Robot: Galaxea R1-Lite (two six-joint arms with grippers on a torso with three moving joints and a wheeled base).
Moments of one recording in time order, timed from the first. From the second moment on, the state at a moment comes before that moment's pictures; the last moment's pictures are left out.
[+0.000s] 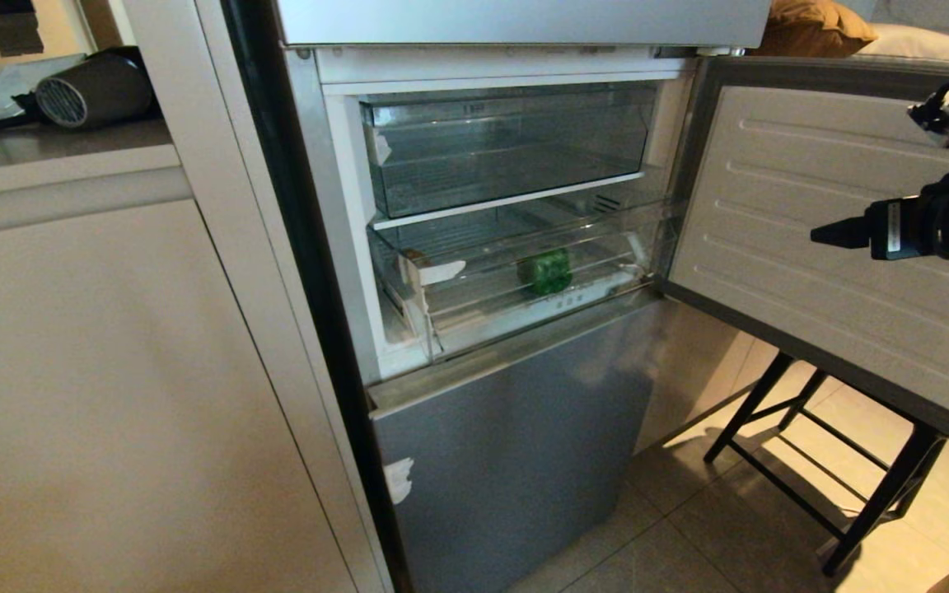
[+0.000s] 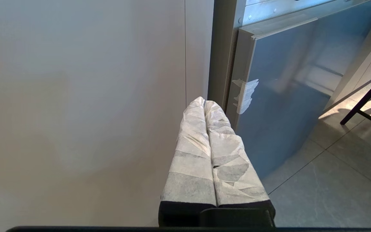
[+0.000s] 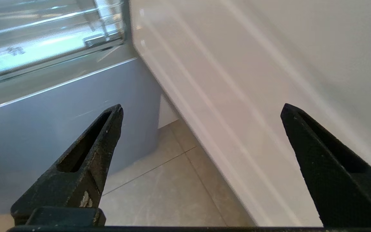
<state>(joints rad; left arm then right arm) 0.00 0.00 0.00 -0.02 0.00 0.00 -0.08 1.61 -1.41 0.12 -0.03 -0.13</state>
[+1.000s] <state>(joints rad) 0.00 0.00 0.00 -0.02 0.00 0.00 0.17 1.20 -0.98 0.06 -0.02 0.04</state>
